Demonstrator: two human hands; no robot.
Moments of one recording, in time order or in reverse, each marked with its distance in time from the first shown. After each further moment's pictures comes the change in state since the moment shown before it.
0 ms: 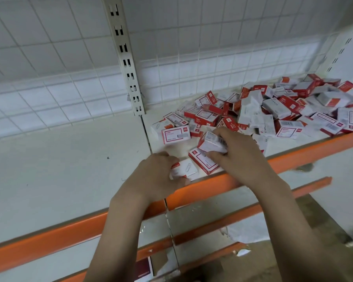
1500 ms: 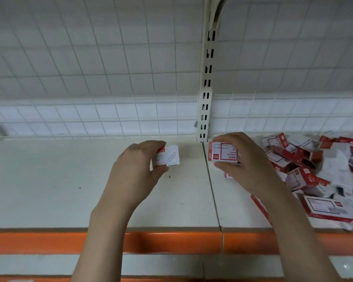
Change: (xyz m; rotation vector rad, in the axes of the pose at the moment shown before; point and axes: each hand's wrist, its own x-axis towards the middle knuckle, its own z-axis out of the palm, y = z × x) left_hand -0.067 -0.078 -0.076 0.071 0.747 -0.237; right_hand 0.079 -0.072 0.040 0.370 -0.003 -0.342
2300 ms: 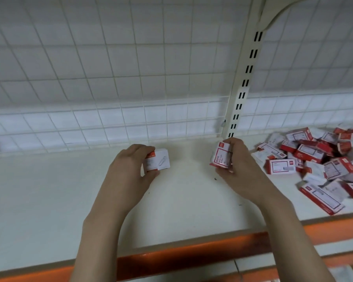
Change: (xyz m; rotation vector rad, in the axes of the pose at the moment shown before) left_hand 0.015 -0.156 -0.043 -0.124 -0.048 0.115; right_hand 0.026 -0.066 0.120 -0.045 0.019 0.271
